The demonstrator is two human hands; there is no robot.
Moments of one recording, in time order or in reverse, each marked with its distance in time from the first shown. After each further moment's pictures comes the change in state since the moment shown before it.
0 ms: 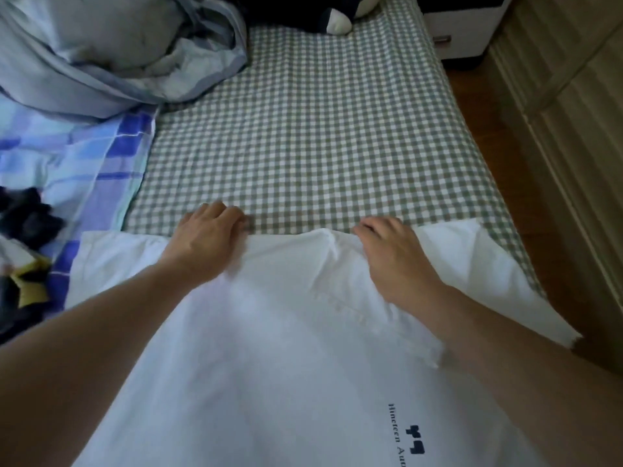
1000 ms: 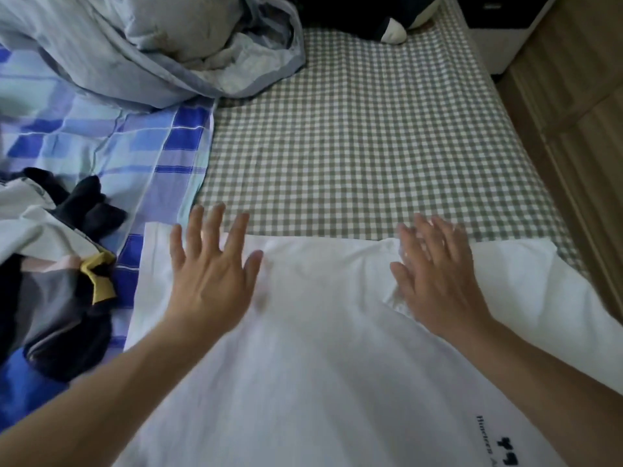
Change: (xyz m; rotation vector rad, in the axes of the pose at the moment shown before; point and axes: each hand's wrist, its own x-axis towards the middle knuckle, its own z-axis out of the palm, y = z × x) left_hand -0.082 -0.070 -0.012 -0.012 0.168 -0.193; right_hand 0.000 -0.071 -0.001 -0.221 0.060 0.079
